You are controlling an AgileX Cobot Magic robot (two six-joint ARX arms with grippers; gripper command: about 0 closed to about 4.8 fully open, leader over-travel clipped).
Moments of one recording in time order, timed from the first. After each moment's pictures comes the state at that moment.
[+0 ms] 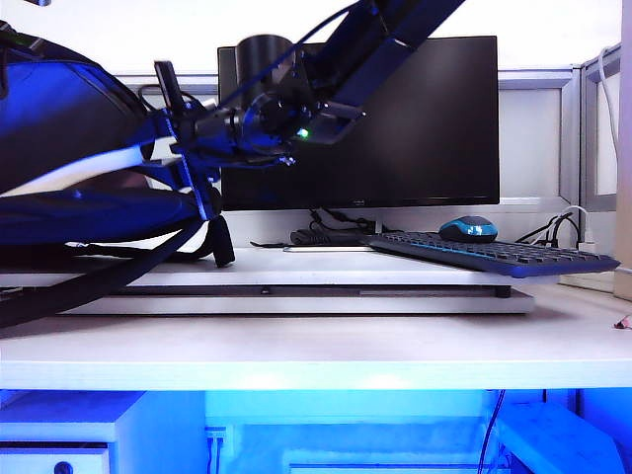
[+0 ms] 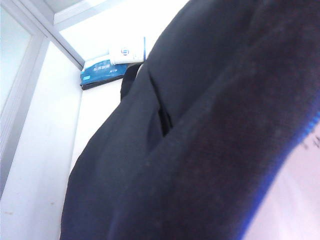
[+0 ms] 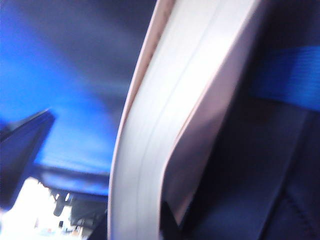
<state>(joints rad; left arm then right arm) 0.08 1.48 1.37 -0.33 -0.05 0.39 0.67 2.46 2.10 0.32 -0.61 1.14</state>
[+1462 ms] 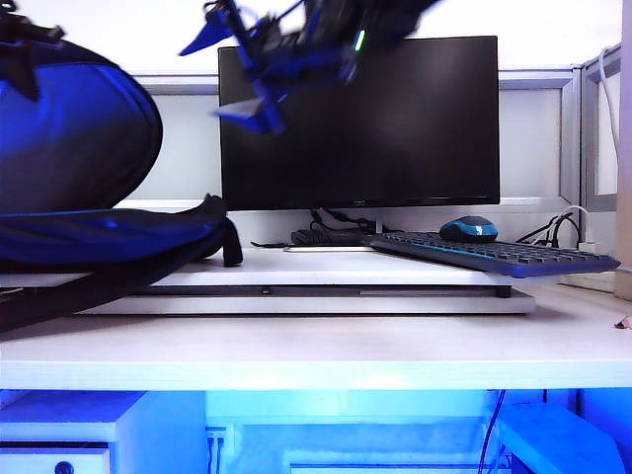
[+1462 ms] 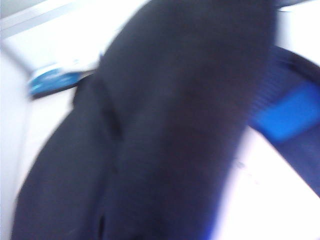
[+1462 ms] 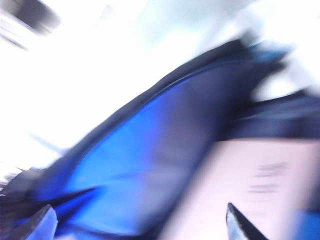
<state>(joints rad) 0.03 1.47 1.37 -0.37 0.10 0.36 0.54 2.35 2.30 -0.02 -0.59 0.72</state>
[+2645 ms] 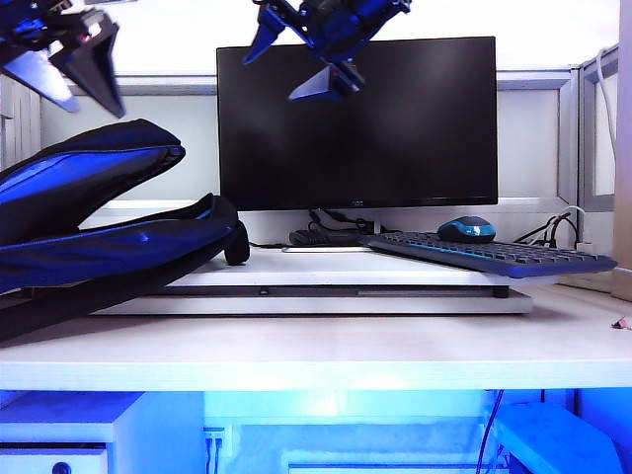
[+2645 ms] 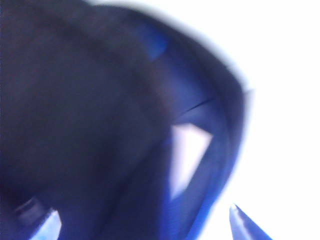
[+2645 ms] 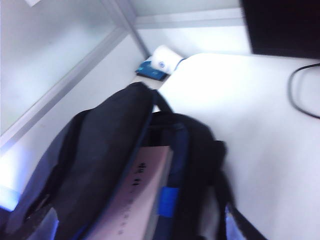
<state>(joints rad) -0.12 1.44 1.38 -0.64 0.21 0.47 0.47 2.22 2.32 -0.38 -0.39 0.34</state>
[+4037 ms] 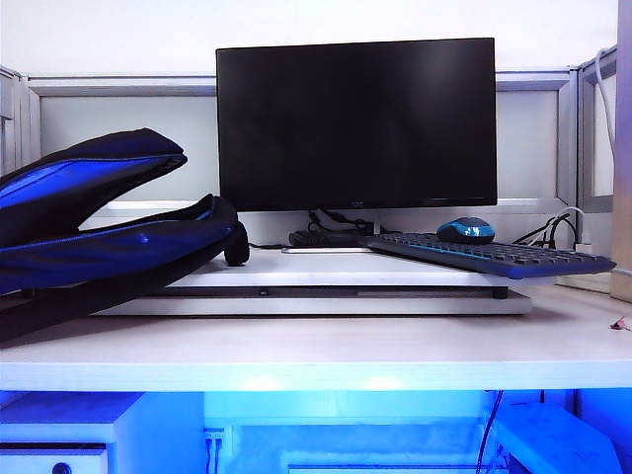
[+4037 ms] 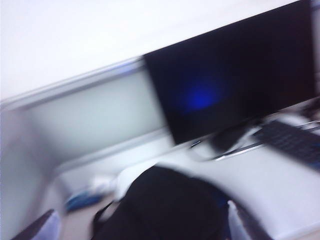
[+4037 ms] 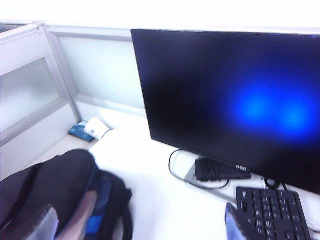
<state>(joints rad) -0.20 0.85 1.48 -0.62 -0.02 0.27 0.34 1.76 2.32 -0.67 -0.20 0.08</state>
